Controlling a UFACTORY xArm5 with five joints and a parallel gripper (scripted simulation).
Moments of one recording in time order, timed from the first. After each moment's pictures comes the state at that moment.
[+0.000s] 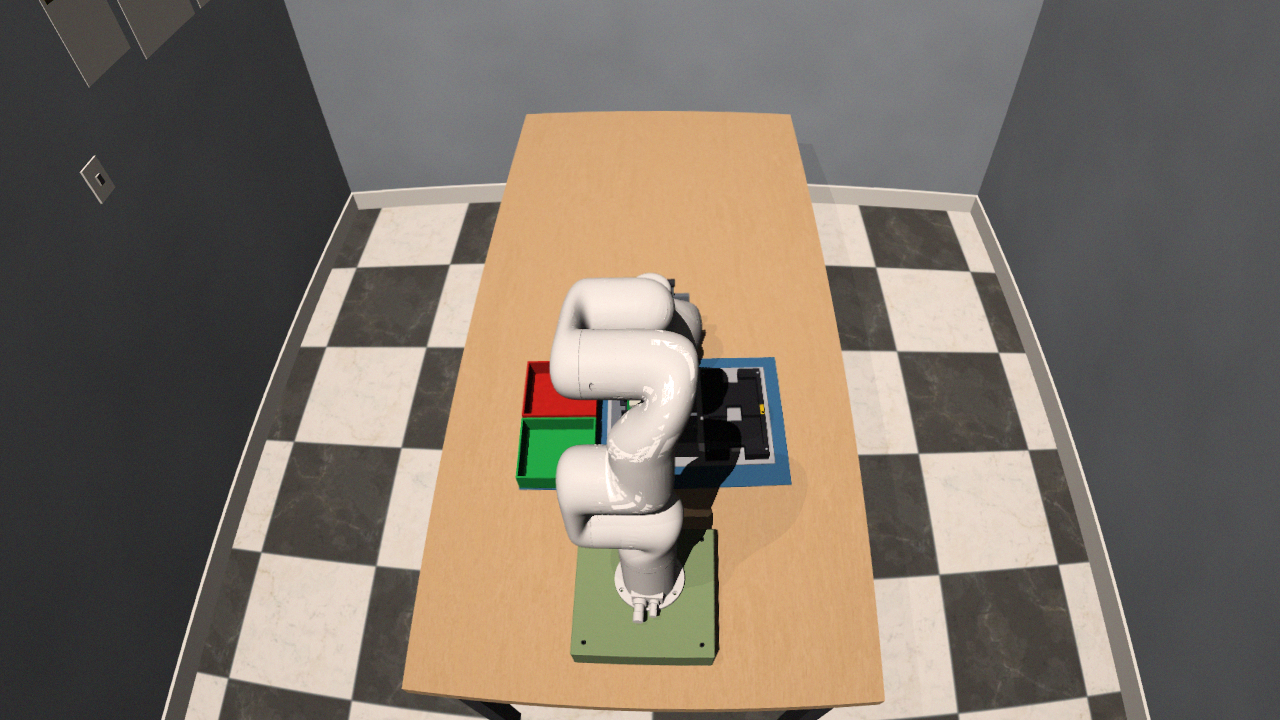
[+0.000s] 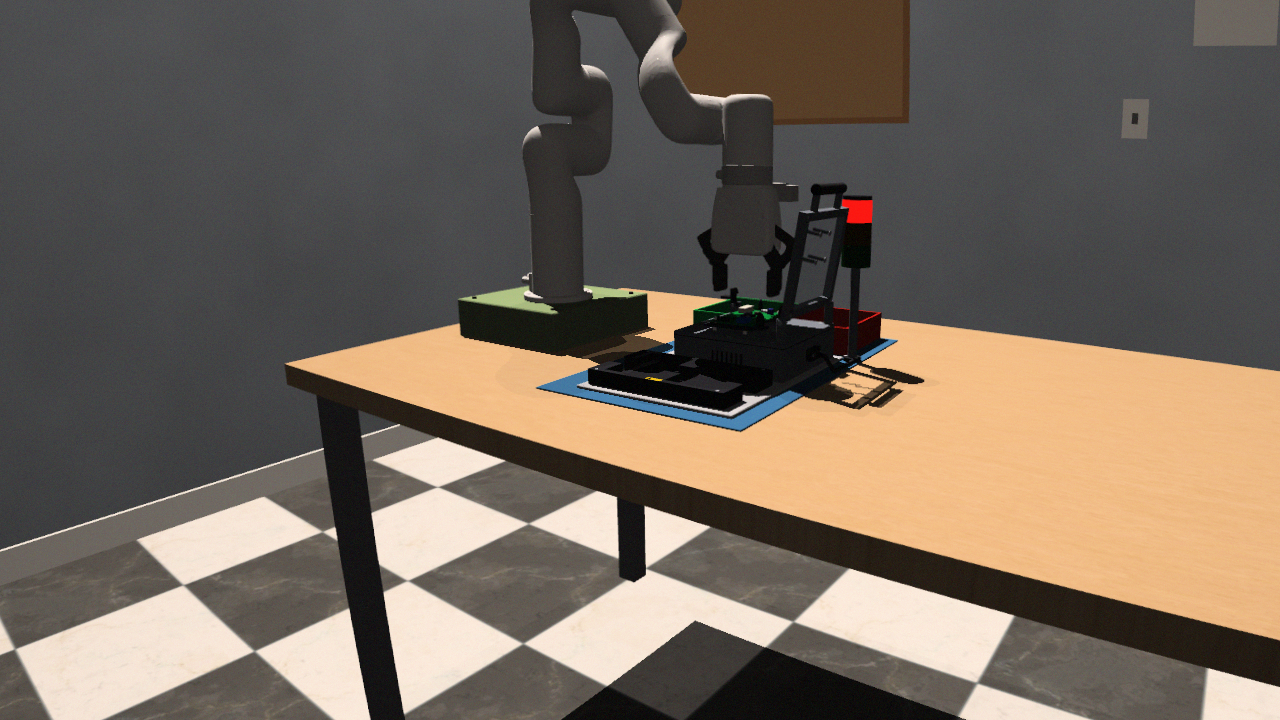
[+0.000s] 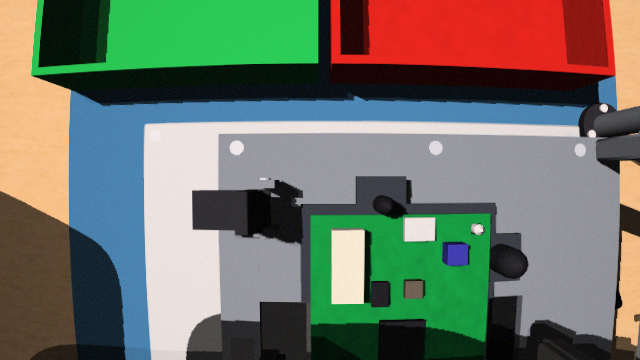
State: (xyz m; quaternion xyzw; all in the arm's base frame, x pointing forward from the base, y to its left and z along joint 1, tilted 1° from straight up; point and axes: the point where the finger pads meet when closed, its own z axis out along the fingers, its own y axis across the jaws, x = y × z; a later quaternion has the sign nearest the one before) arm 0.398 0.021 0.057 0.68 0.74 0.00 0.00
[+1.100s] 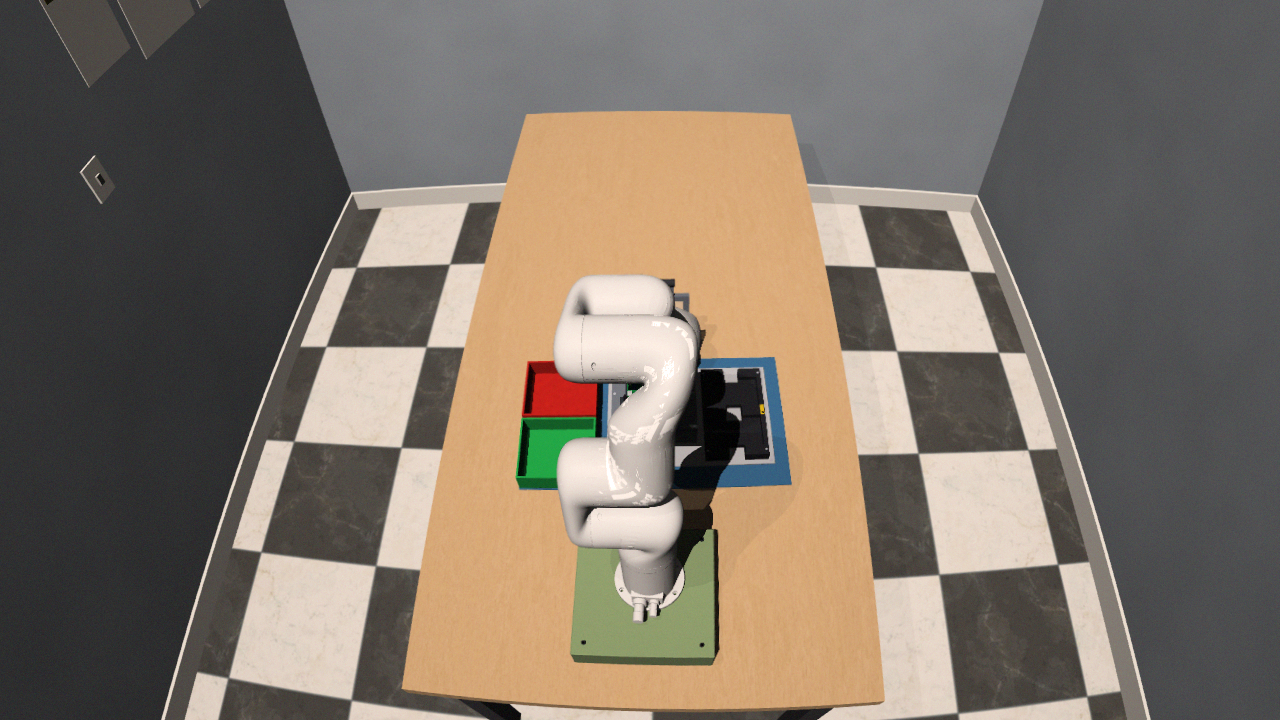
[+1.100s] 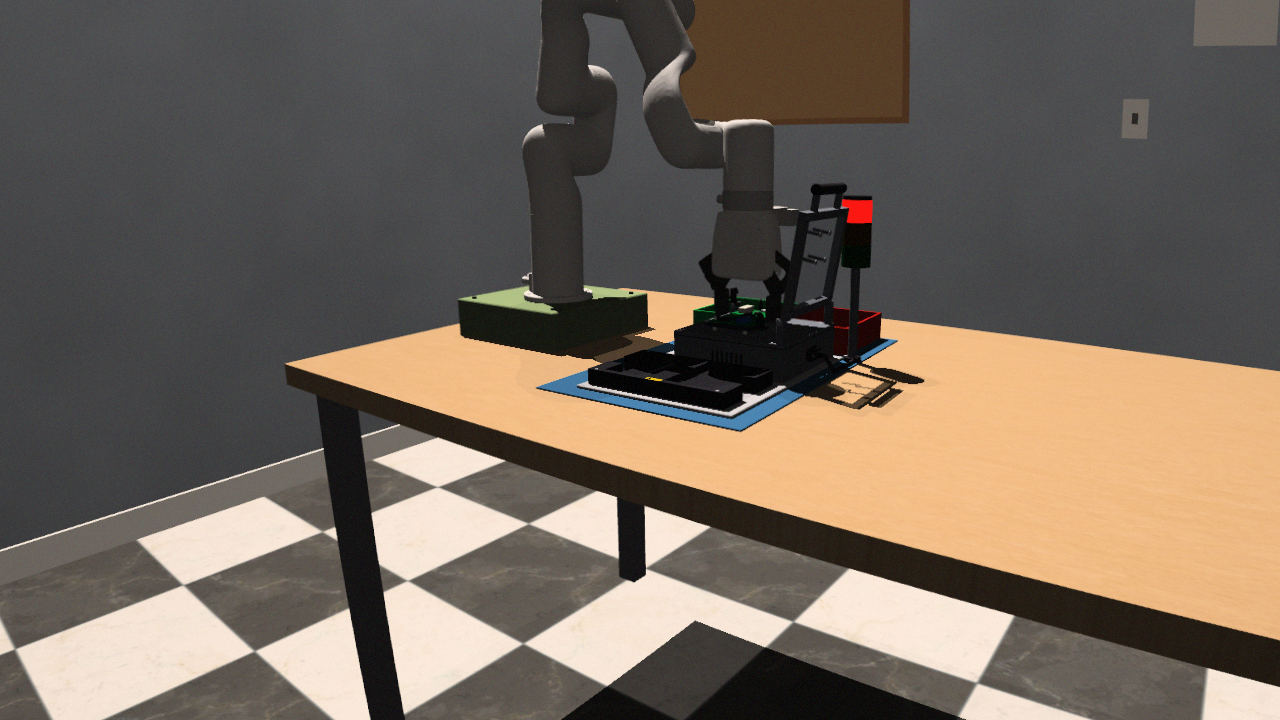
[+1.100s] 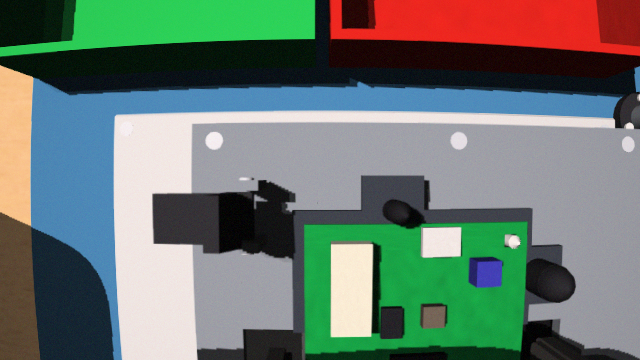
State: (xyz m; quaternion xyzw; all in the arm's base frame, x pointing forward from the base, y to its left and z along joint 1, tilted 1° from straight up) arm 0.400 0.022 0.020 0.68 0.74 0.00 0.00
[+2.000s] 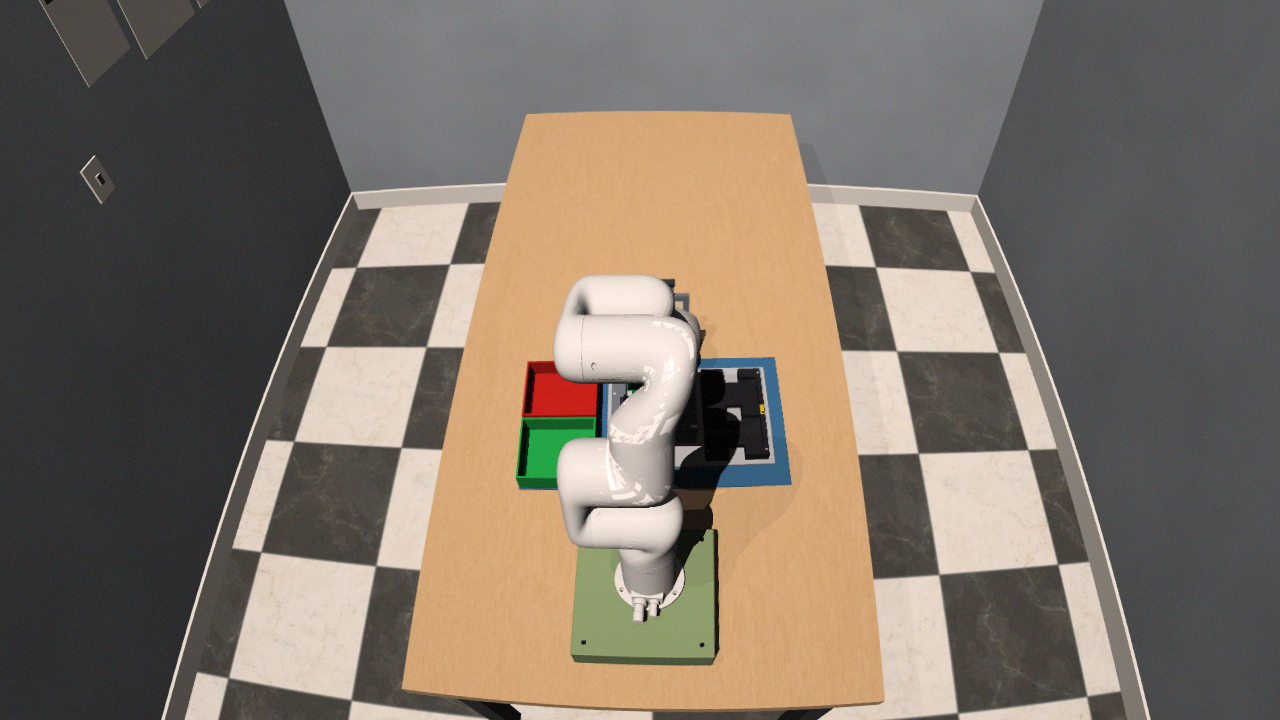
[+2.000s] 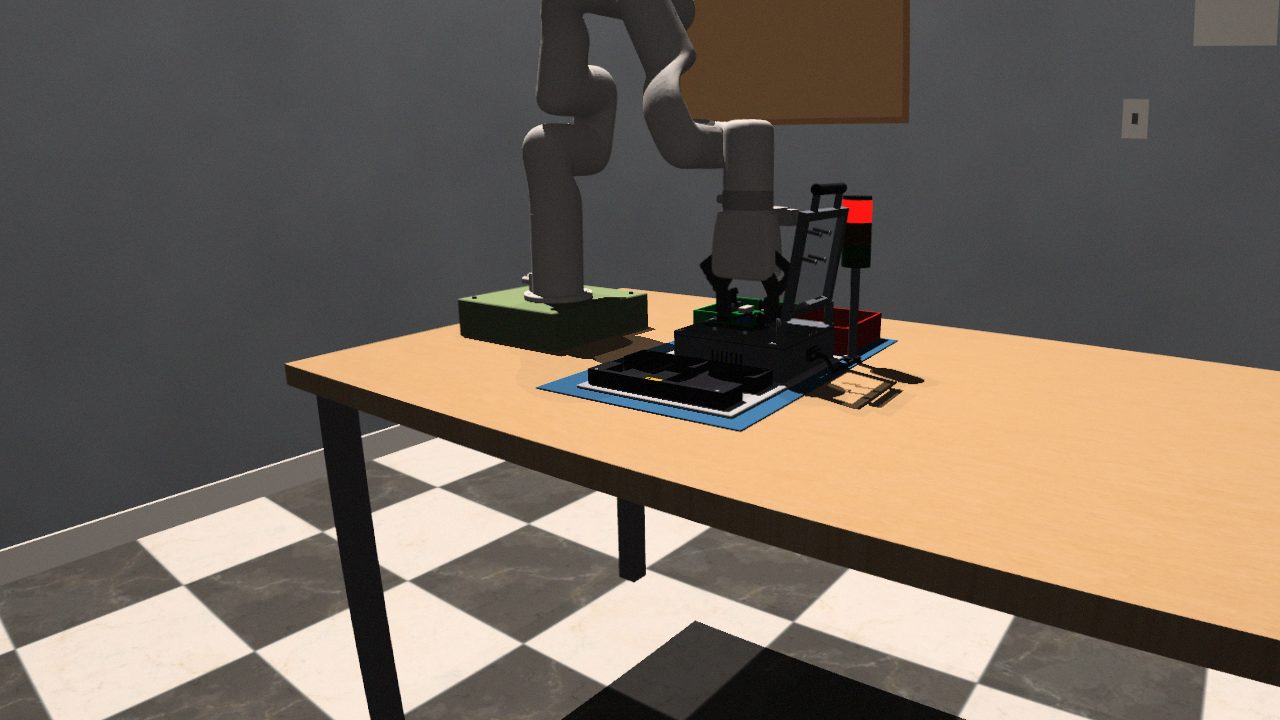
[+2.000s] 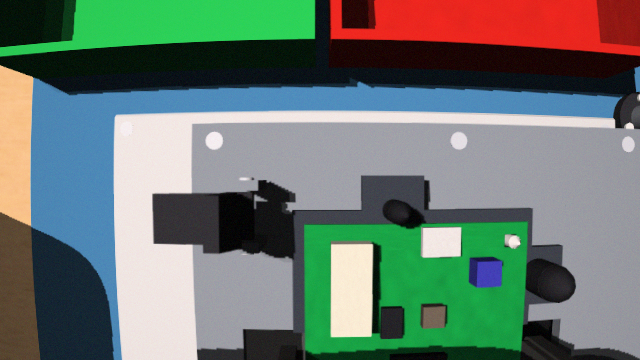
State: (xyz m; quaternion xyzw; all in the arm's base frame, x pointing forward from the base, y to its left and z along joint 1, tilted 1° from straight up) arm 0.400 0.022 0.020 0.68 0.74 0.00 0.00
